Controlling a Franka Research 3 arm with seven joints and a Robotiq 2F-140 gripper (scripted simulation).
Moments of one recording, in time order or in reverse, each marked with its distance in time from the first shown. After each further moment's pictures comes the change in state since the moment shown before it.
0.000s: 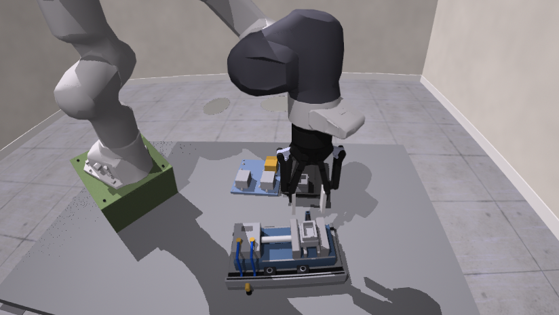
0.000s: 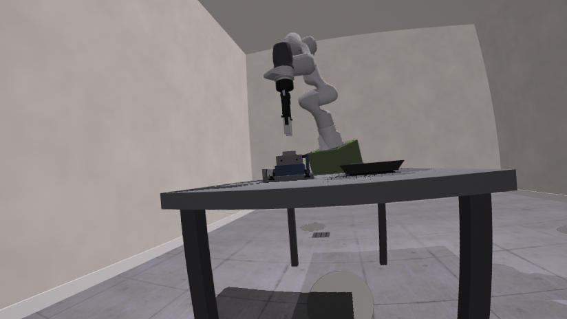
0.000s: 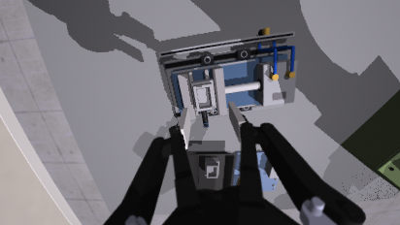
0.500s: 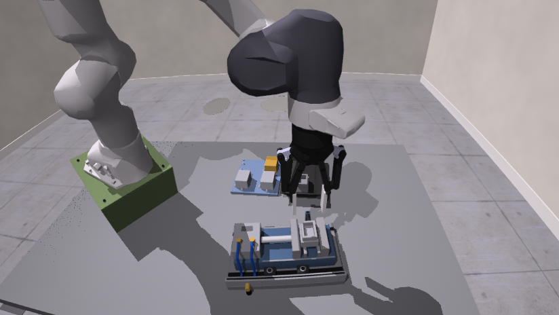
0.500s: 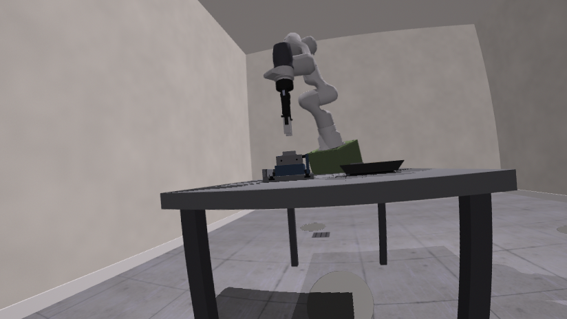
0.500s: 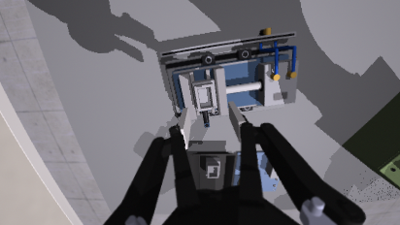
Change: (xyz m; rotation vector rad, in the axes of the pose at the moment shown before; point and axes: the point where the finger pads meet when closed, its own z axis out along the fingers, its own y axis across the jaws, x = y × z) arm 0.000 -0.002 0.000 0.006 0.001 0.000
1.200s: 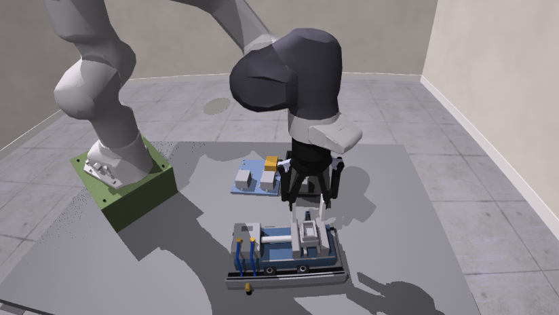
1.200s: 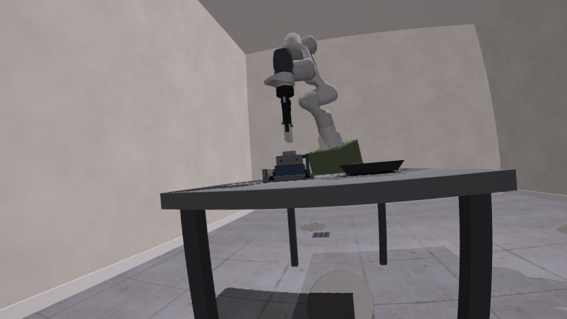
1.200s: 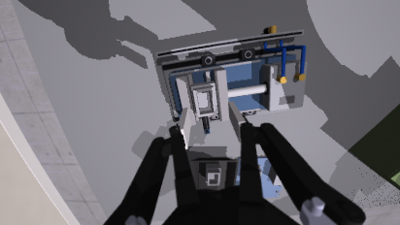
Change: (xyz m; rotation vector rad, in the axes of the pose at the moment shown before) arm 0.000 0.001 0.029 -0.002 -0.001 0.001
